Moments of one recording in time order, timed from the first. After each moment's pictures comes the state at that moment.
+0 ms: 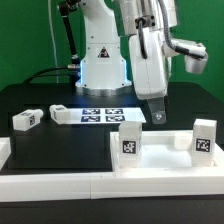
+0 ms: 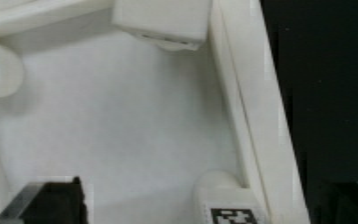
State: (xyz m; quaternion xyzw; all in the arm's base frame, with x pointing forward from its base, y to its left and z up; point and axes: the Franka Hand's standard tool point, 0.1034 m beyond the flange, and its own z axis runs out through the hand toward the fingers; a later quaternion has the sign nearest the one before) arm 0.617 0.051 0.104 -0.61 0.79 0.04 0.09
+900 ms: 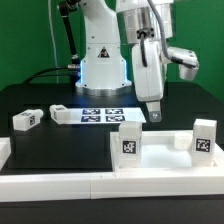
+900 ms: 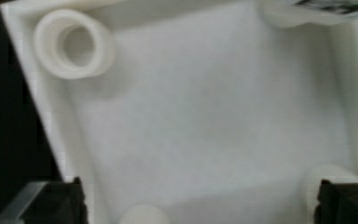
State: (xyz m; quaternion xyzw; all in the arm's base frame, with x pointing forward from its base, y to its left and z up) arm 0.540 0.061 0.078 -0.62 0.78 0.03 0.06
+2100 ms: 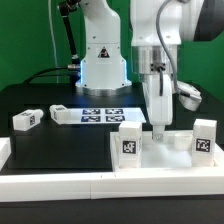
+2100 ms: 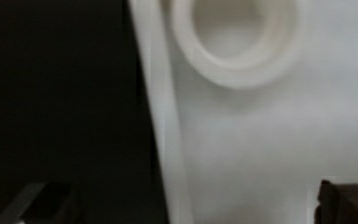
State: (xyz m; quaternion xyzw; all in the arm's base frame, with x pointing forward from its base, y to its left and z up) arm 0.498 0.072 0.017 -0.67 0.74 -0.02 0.04
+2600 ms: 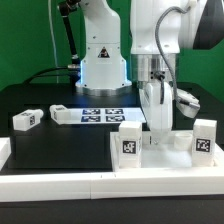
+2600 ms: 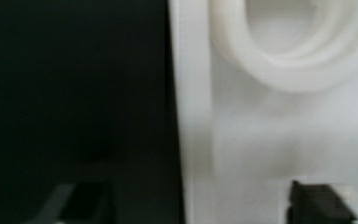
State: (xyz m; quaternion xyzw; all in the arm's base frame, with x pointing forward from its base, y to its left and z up) arm 0.494 0.070 0.009 -0.68 0.73 -0.03 0.03
